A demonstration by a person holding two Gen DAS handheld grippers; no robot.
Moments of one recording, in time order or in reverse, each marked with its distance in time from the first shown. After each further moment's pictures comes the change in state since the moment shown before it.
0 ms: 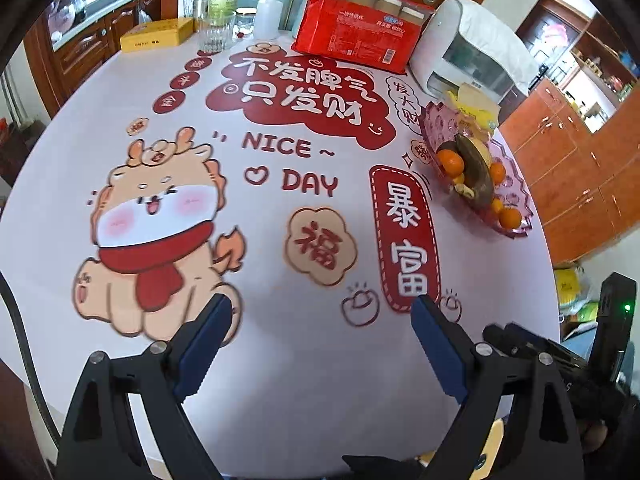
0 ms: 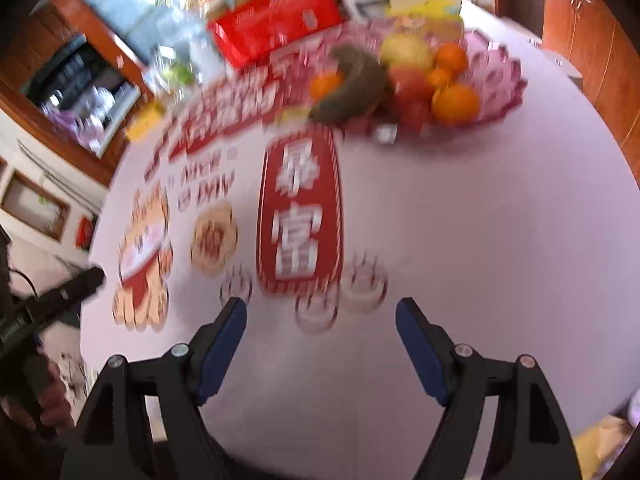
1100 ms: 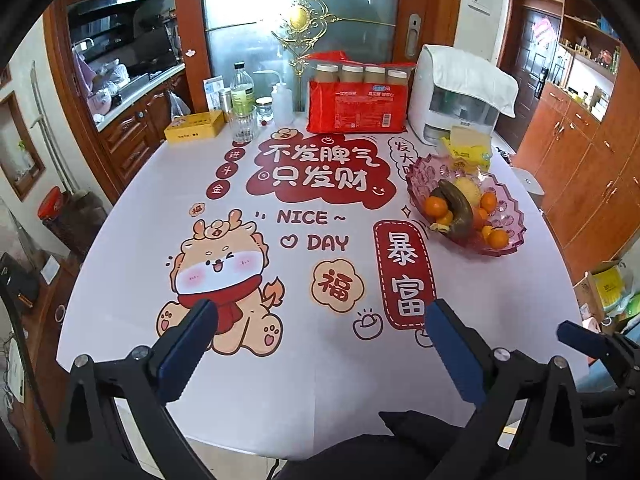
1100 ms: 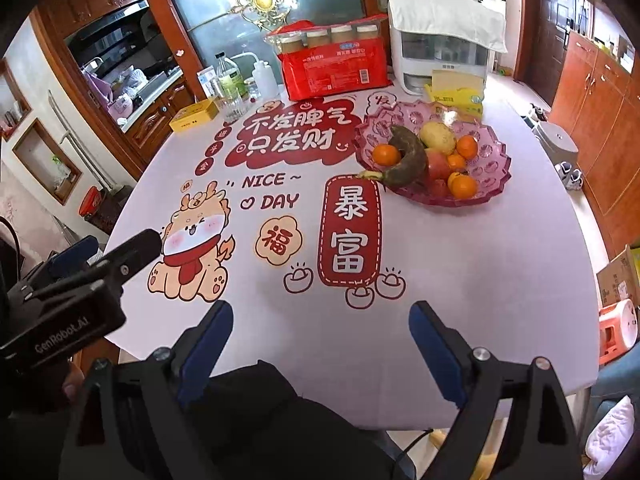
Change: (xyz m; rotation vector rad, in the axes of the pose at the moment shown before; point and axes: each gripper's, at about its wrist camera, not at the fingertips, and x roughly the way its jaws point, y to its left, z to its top) left arm -0.111 -0.064 -0.021 0.108 -0.236 0.216; right arm -0.119 0.083 -0.026 -0.190 -0.153 -0.060
